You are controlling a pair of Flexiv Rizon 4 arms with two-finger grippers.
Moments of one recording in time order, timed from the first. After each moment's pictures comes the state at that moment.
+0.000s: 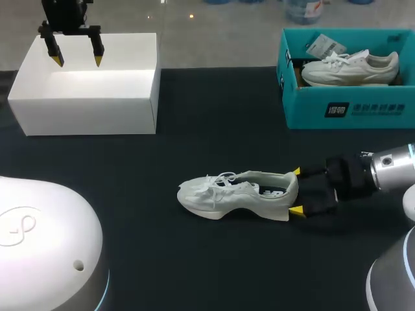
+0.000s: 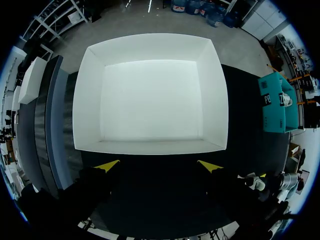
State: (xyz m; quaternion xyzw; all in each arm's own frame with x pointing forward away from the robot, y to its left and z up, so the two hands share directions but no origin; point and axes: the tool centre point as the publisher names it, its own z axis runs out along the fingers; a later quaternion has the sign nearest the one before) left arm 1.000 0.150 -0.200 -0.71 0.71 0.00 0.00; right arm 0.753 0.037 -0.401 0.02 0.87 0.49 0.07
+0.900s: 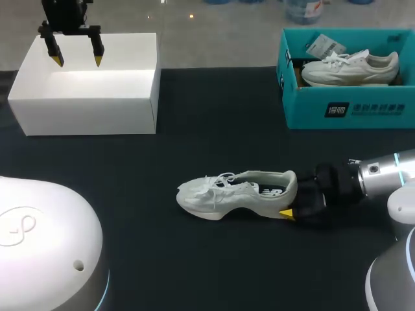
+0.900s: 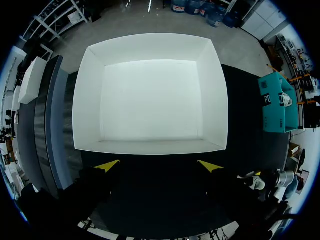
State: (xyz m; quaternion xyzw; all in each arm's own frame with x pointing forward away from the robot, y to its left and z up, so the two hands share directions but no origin) left arm 1.000 0.150 -0.200 -0.71 0.71 0.00 0.00; right arm 0.762 0.055 -0.429 0.02 0.86 0.51 0.06
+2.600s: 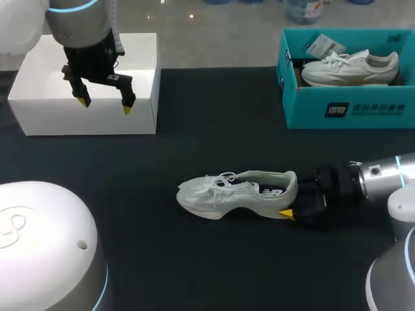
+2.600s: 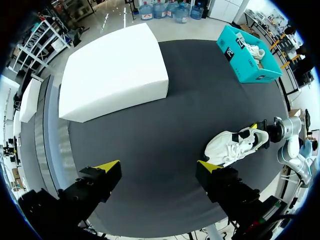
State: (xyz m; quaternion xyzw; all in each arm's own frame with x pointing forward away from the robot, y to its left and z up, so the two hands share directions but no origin) left arm 0.826 0.055 -0.186 -0.62 0.78 -0.04 0.05; right arm 0.761 0.055 -0.430 0.02 0.85 0.52 0.06
